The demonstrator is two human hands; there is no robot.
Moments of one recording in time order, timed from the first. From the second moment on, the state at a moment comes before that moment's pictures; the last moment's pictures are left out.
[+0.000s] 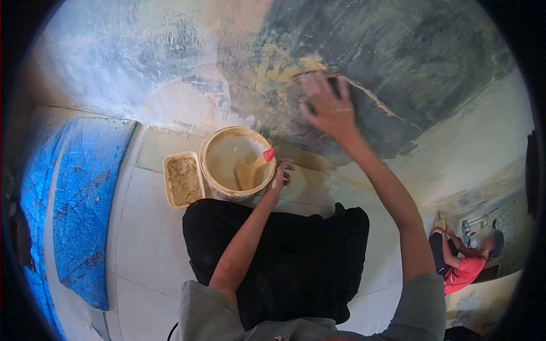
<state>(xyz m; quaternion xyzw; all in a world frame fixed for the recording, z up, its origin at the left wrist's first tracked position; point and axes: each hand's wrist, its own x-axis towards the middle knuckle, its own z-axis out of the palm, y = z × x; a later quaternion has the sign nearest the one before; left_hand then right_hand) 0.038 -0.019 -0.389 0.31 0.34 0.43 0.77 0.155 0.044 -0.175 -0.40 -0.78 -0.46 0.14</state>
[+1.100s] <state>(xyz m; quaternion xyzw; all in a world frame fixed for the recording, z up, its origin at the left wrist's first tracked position) 0.047 -0.017 -0.384 0.34 0.37 0.40 0.77 0.207 0.063 -0.147 -0.27 -0.82 -0.50 0.01</state>
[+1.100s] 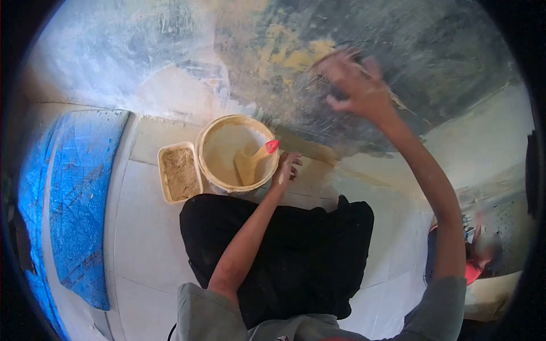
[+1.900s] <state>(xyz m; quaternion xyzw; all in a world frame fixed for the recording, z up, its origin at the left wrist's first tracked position) 0.053 -0.015 -0.391 0.32 0.36 0.42 0.77 0.147 0.034 -0.128 -0.49 -0.70 -0.48 0.20</state>
